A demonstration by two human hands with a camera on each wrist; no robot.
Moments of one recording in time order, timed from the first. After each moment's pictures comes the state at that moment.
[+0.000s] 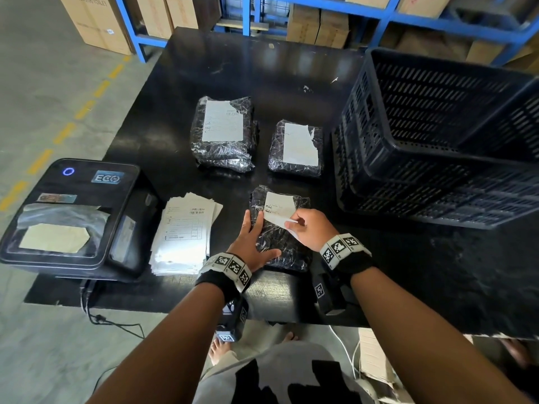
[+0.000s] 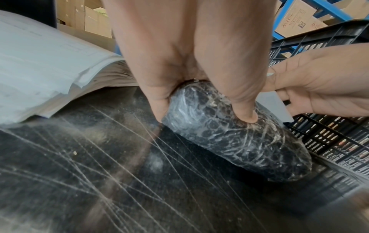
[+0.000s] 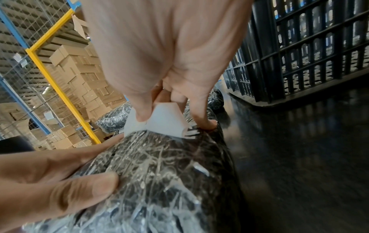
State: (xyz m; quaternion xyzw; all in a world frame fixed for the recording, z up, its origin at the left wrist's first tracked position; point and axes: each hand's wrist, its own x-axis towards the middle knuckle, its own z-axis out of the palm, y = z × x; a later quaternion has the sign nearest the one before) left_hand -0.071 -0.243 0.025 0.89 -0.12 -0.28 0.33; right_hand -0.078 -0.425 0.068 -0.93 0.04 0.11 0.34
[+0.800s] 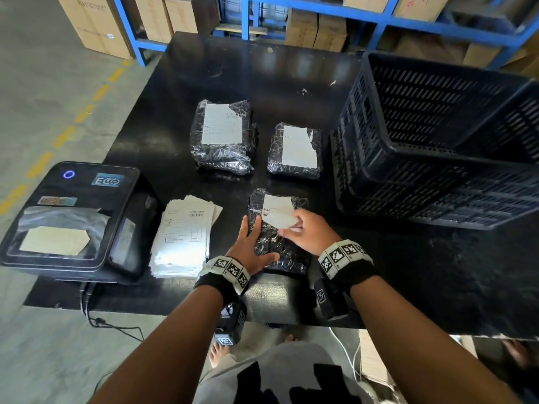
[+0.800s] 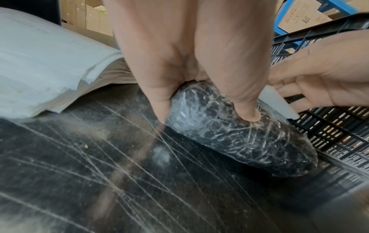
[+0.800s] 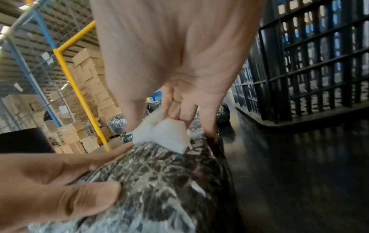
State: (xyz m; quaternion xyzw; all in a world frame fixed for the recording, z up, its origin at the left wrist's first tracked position) left_hand -0.076 -0.242 0.029 0.89 -0.10 -0.29 0.33; right_hand -0.087 -0.421 0.078 -0.91 0.09 0.15 0.38
